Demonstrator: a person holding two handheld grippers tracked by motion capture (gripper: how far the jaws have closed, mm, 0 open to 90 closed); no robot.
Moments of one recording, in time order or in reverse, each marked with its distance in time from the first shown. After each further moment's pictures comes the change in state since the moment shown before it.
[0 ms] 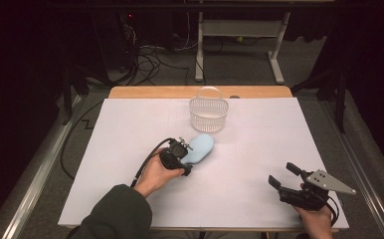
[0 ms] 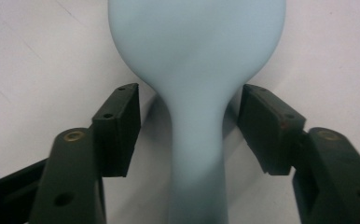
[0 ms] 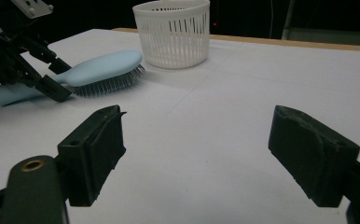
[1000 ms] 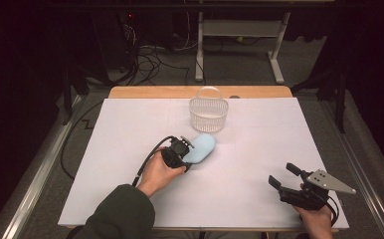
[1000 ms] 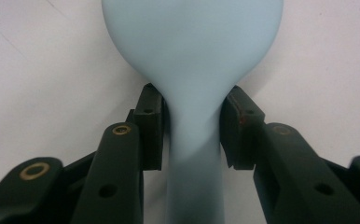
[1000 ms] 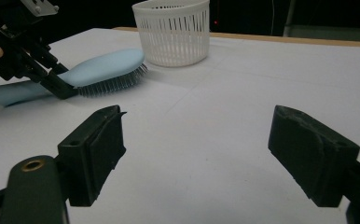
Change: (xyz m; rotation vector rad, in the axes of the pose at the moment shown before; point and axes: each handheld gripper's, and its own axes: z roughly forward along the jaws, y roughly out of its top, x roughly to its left) left arm 0.003 0.008 0.000 0.060 -0.052 -0.012; right arm -0.002 -0.001 0.000 0.006 0.007 0.010
